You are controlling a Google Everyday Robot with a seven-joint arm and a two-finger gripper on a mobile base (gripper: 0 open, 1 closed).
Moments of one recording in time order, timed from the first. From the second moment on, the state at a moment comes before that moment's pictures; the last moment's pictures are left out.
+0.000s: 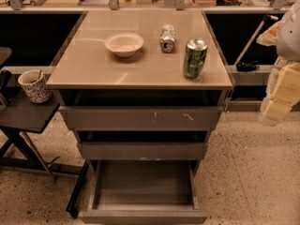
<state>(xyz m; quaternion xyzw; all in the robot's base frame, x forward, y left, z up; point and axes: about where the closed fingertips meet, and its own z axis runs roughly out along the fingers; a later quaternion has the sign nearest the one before) 0.438 -0.217 0.976 -0.60 0.78 -0.03 0.16</state>
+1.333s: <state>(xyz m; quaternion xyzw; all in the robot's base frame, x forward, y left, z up) 0.485 -0.209 0.978 -0.61 0.76 0.01 0.22</state>
